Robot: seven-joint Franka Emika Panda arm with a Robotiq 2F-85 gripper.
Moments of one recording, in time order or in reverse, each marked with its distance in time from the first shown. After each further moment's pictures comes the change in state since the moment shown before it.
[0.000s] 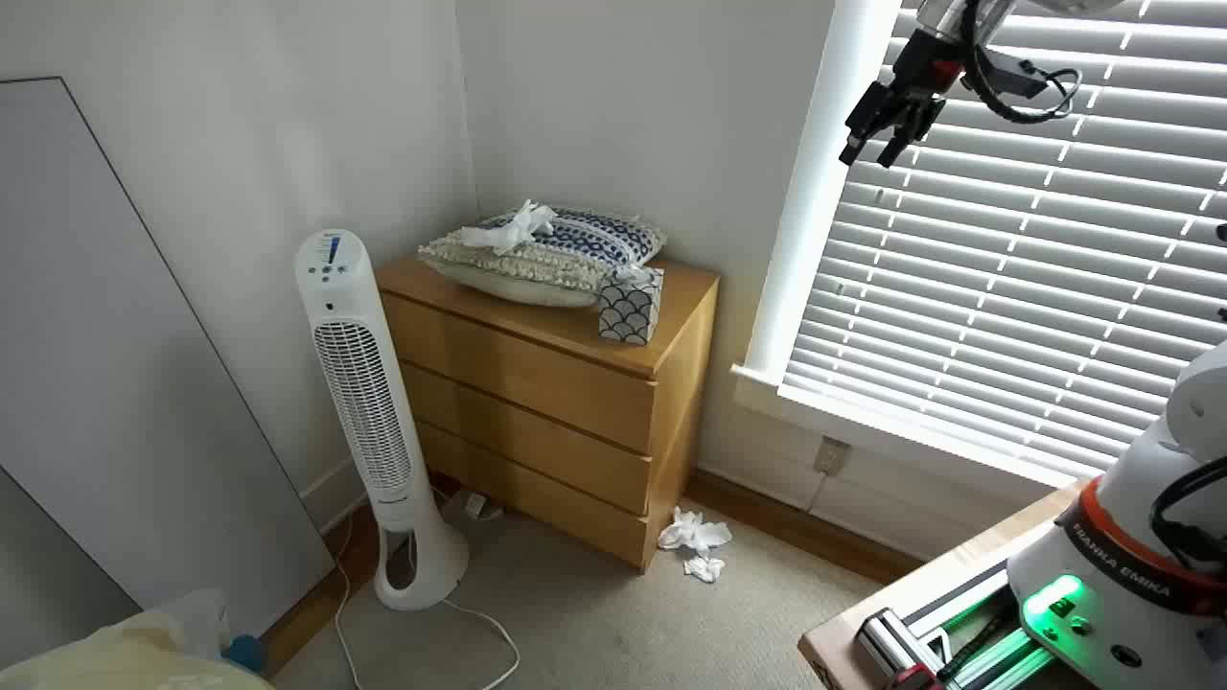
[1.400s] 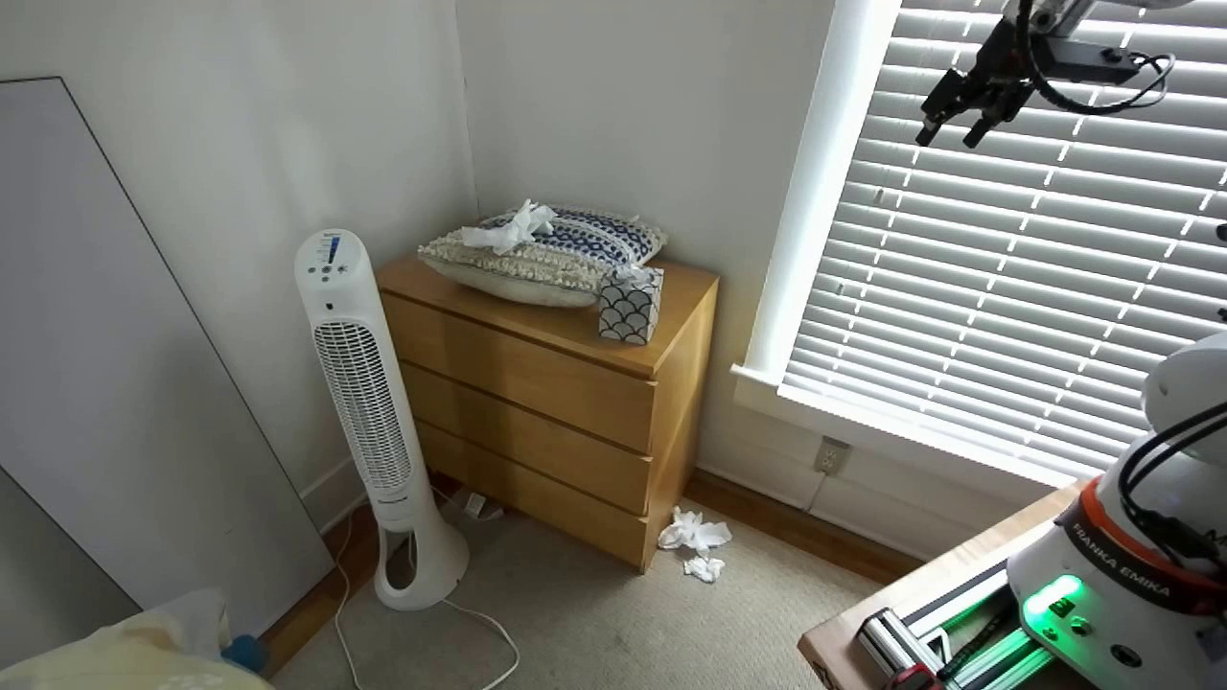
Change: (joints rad) arm -0.201 -0.009 -0.088 0.018 -0.134 0.059 0.010
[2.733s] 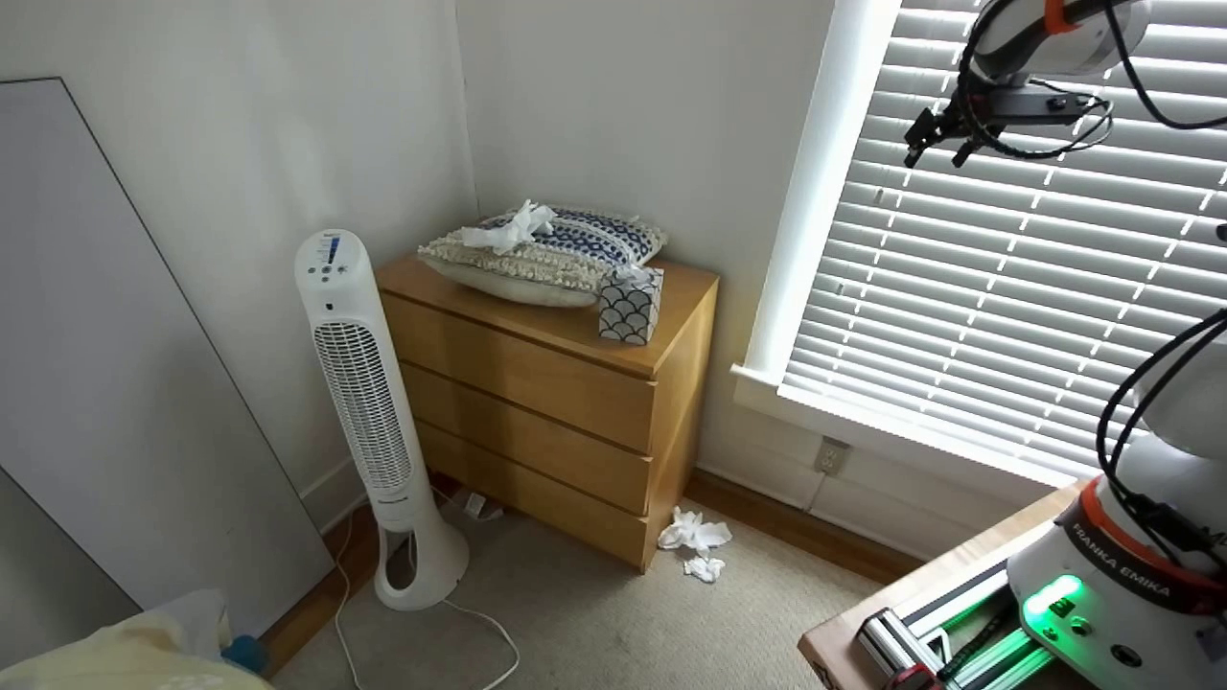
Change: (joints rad) arm -0.075 0.313 -0.044 0.101 -0.048 0.286 0.035
